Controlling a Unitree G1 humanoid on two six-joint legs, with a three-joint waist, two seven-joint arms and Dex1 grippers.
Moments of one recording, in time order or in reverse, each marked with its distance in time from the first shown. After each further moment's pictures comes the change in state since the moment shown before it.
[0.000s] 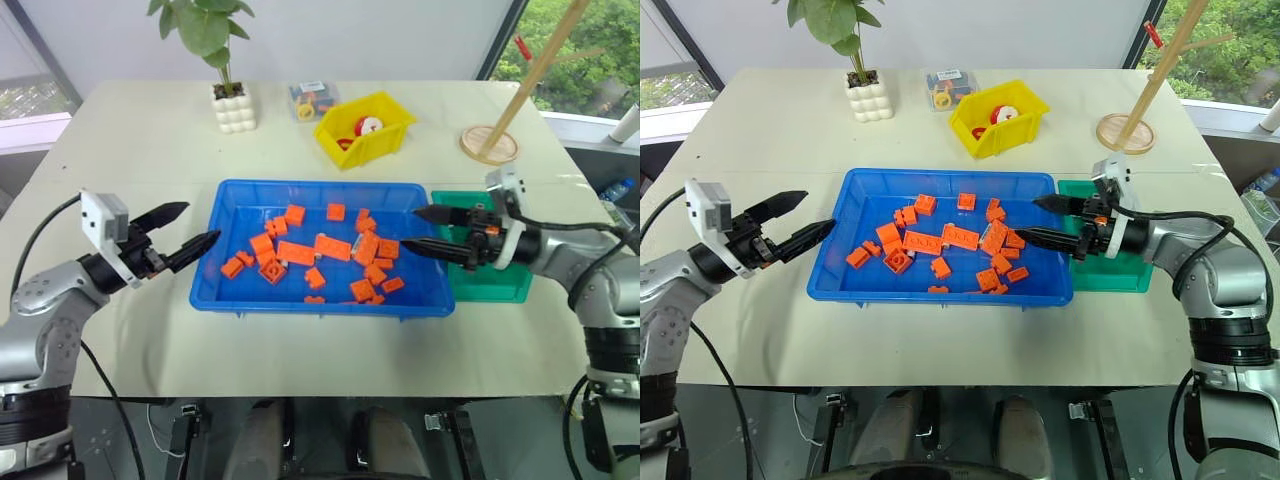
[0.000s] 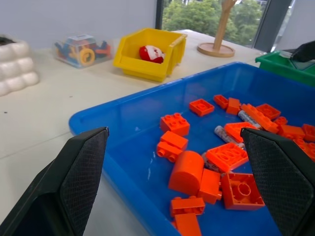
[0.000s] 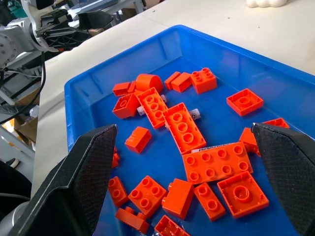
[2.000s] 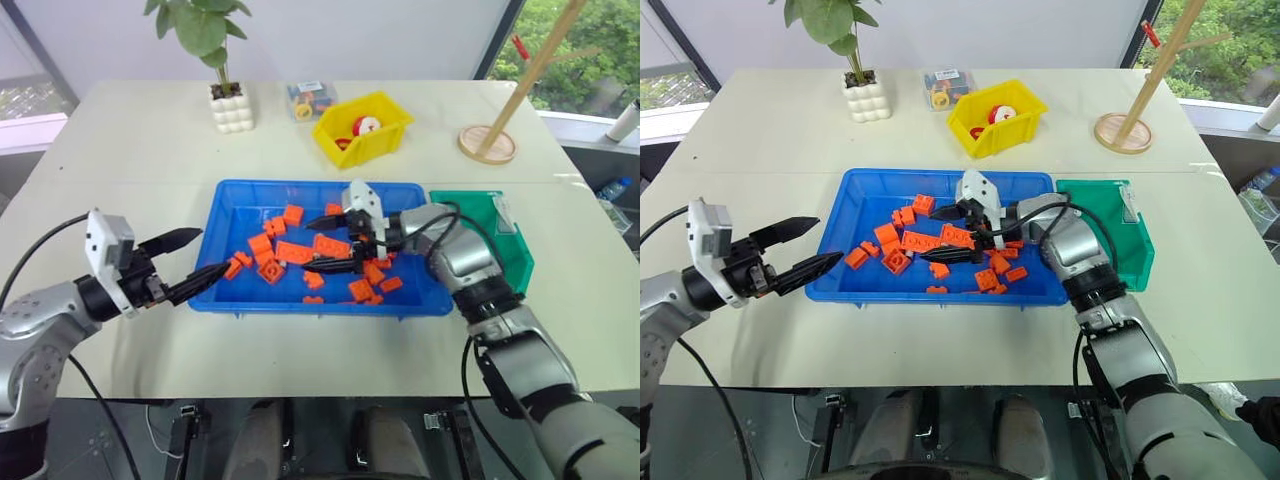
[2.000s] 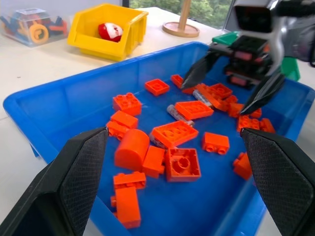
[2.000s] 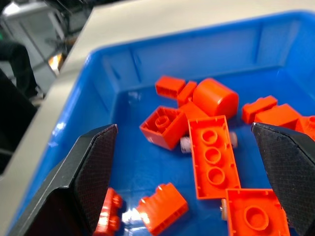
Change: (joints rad) left arm 0.177 0.056 0.076 -0.243 -0.105 0.156 -0.011; right arm -0.364 0.410 0.430 0.470 -0.390 -0.400 0.135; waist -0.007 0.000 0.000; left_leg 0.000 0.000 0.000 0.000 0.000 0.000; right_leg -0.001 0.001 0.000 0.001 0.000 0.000
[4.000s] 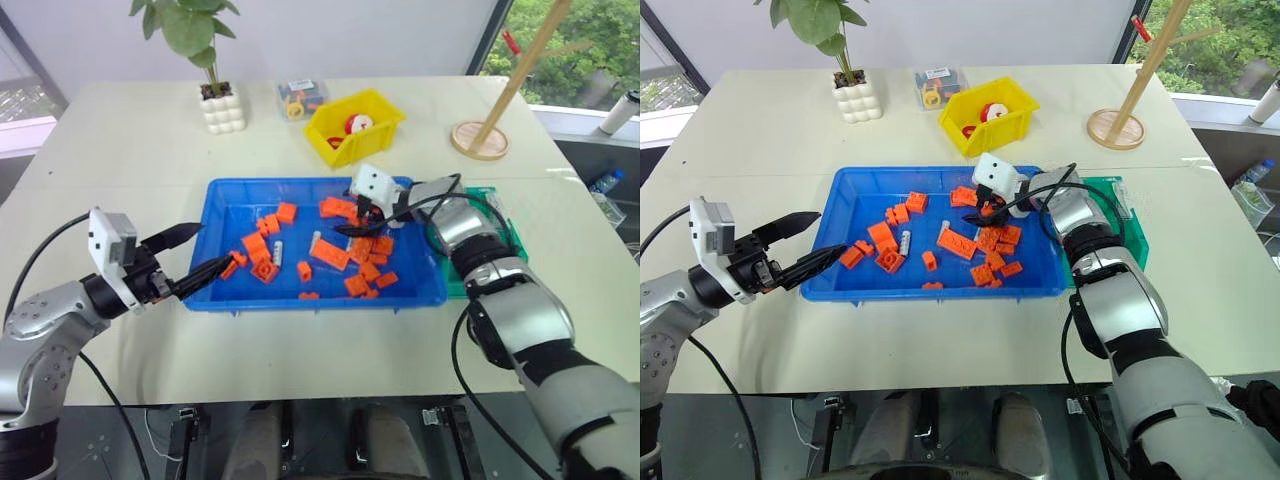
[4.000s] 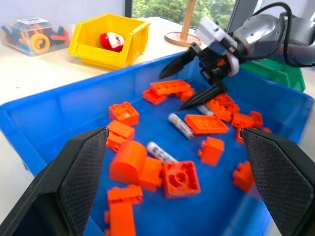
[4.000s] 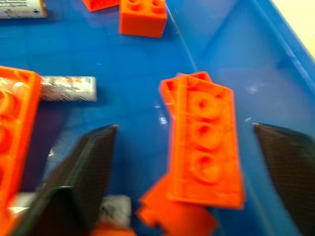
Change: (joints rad) left arm -0.022 -0.030 -0.035 0.016 0.003 -0.045 0.052; right arm -0.278 0.023 -0.056 0.655 -0.421 -0.457 -0.298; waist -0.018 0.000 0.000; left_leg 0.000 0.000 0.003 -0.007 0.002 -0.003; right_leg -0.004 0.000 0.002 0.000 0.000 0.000
